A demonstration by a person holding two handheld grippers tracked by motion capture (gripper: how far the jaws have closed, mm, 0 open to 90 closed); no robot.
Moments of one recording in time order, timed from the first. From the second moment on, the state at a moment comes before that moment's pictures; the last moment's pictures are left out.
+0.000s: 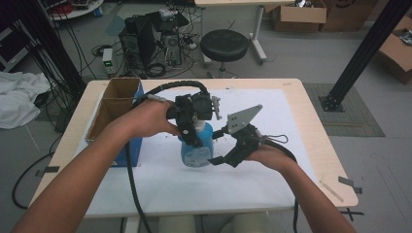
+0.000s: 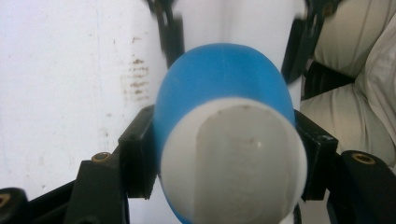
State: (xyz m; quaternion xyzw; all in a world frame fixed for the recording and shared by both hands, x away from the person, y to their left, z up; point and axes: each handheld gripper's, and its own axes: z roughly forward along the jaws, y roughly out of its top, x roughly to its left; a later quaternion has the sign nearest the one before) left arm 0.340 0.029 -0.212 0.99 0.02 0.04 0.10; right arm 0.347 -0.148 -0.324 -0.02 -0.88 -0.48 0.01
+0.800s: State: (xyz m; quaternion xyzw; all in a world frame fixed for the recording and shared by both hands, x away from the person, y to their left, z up) left arm 0.353 0.057 -0.168 0.97 0.21 0.06 0.13; right arm 0.352 -0.269 -0.312 -0.13 -0.91 -0.39 -0.03
